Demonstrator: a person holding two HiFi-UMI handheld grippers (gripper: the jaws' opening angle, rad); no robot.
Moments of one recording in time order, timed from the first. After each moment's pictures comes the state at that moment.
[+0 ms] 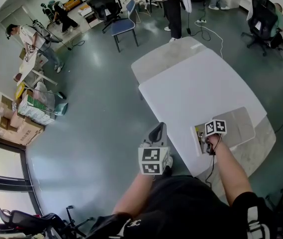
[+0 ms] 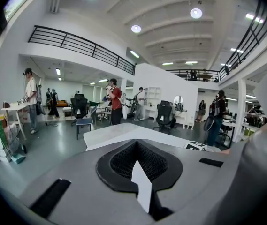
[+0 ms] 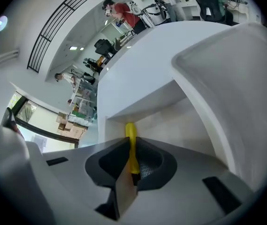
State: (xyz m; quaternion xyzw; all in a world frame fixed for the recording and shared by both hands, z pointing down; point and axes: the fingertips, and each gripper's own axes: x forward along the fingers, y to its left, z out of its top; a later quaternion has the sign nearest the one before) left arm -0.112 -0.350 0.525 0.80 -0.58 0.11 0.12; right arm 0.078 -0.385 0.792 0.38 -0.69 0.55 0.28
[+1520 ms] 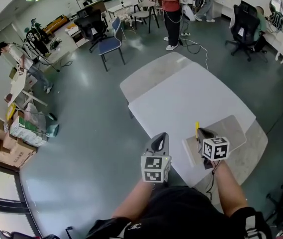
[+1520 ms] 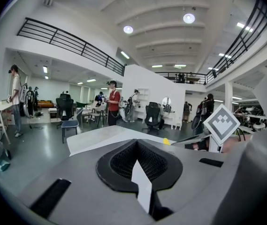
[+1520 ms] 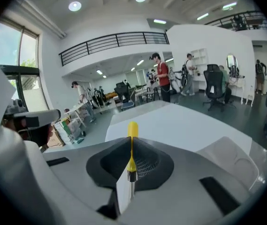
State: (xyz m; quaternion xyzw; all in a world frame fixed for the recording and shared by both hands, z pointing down) left arm -0.072 -0.379 0.529 0.85 -0.51 0.10 0.11; right arm 0.088 -0.415 0.596 0.53 -0.80 0.23 0.17
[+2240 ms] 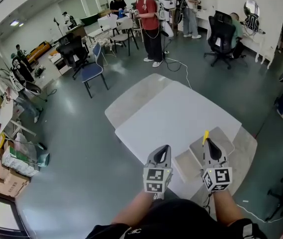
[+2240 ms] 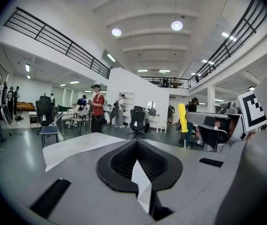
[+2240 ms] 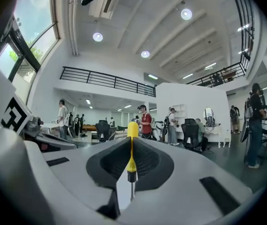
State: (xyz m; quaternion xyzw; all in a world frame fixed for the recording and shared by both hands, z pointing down) left arm 0.002 -0.404 0.502 0.90 -0.43 0.08 0.08; right arm 0.156 -0.368 0.451 0.67 -0.74 -0.03 0.01
